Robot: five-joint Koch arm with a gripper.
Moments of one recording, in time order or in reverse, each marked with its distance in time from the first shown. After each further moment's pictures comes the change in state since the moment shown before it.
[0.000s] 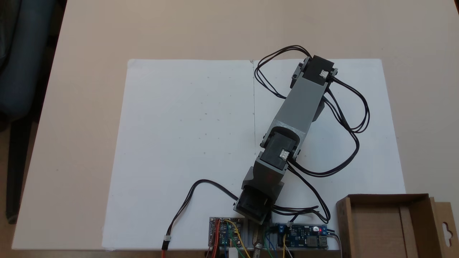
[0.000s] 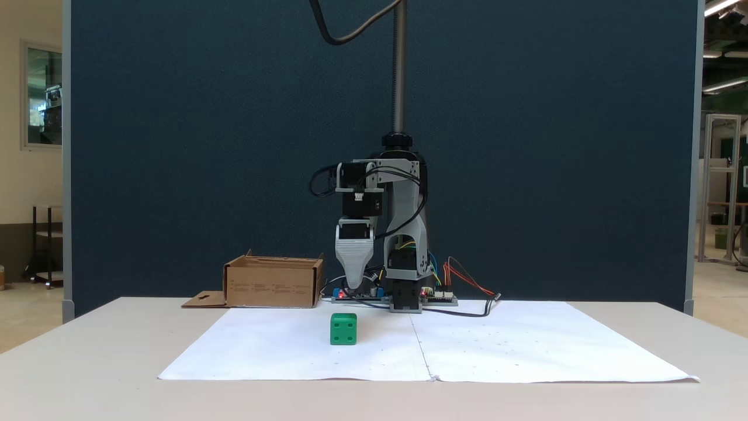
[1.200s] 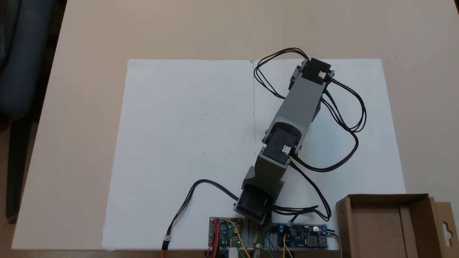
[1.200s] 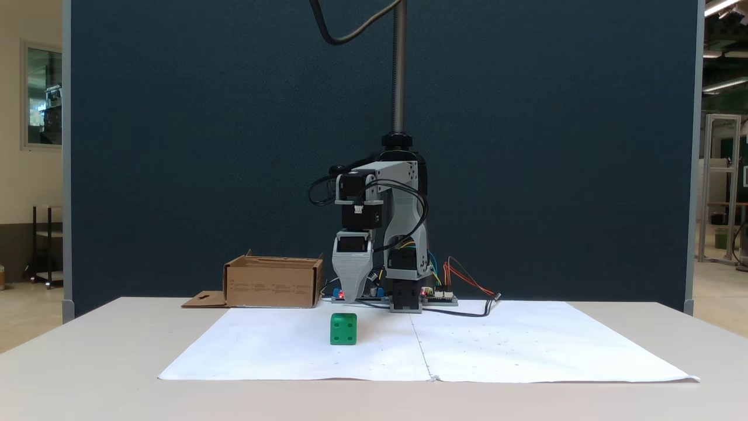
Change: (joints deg) arm -0.7 -3.5 3.1 -5.3 6.5
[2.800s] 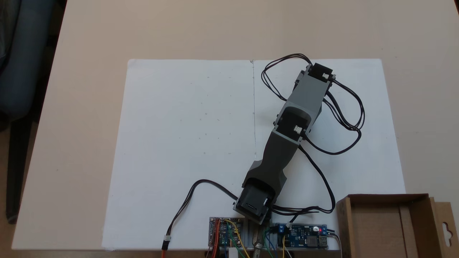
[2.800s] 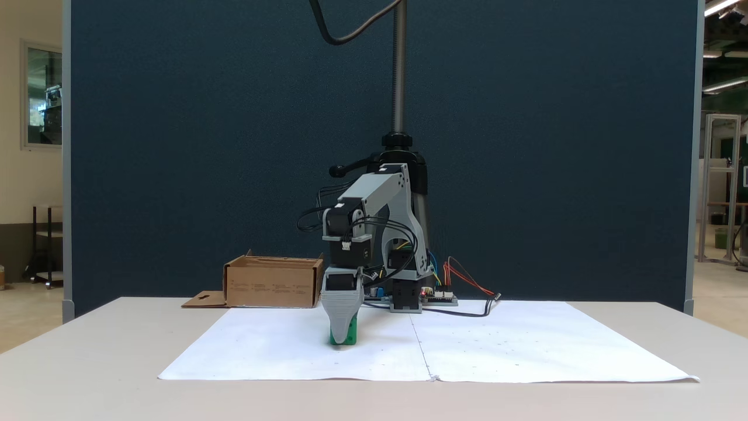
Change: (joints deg) arm 2.3 -13.2 0.0 -9.8 -0.6
